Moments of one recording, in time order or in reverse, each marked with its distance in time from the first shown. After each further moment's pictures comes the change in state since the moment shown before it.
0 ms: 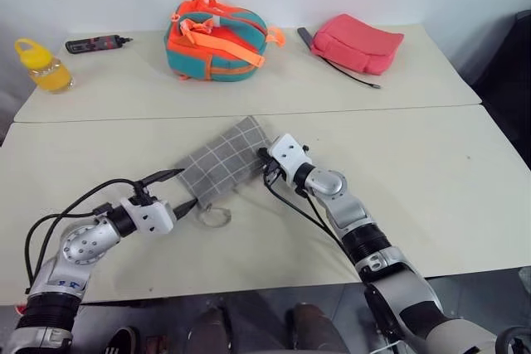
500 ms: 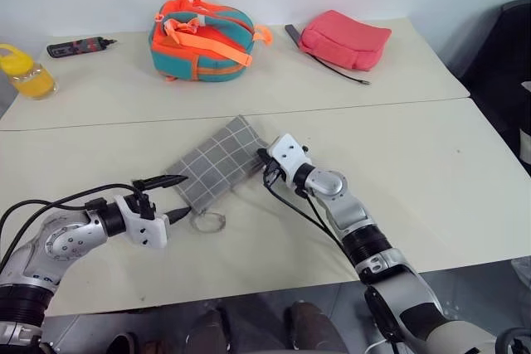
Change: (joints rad) left arm -0.003 0.174 -0.033 -0.042 0.181 -0.150 0.066; right arm 0.012 0.000 -0.004 -0.029 0.010 0.017 0.014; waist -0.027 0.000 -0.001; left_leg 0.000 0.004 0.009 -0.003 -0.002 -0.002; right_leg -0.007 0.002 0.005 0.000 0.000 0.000
